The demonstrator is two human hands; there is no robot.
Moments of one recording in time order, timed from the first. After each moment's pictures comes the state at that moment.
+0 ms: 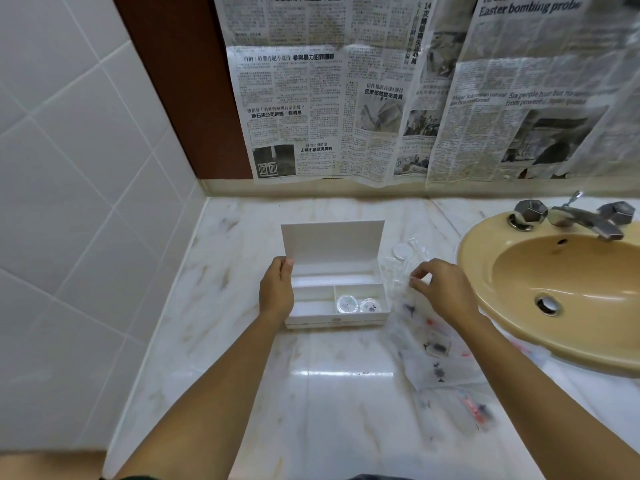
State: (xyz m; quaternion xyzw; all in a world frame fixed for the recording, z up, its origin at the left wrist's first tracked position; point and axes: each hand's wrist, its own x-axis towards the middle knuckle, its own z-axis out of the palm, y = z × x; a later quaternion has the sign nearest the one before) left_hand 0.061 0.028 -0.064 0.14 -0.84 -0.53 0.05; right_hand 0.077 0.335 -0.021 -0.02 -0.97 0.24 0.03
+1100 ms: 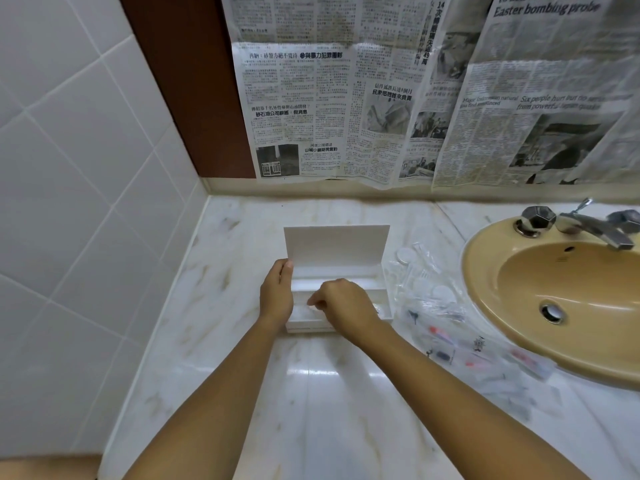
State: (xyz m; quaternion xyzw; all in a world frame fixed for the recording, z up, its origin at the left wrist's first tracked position) left_hand 0.060 0.025 -0.071 0.13 -0.80 -0.58 0.05; right_hand 0.081 0.173 -0.023 0.20 -0.96 0.20 -0.06
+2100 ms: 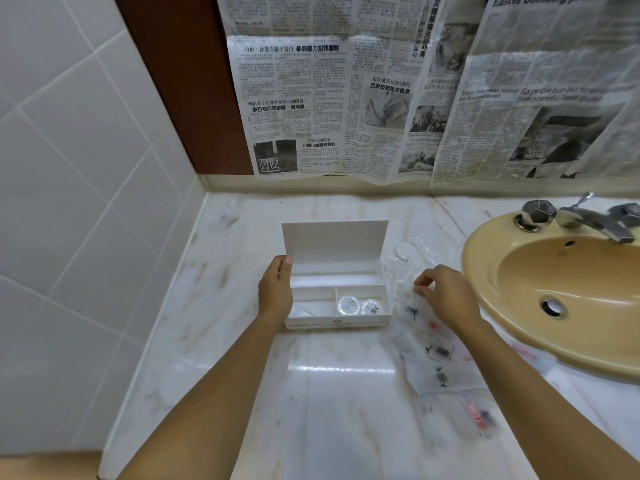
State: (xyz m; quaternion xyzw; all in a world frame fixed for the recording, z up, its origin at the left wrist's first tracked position) left_hand 0.060 0.026 -0.070 0.14 -0.81 -0.56 0.05; right_hand 0.074 0.337 -0.034 -0.04 -0.98 0.22 -0.01
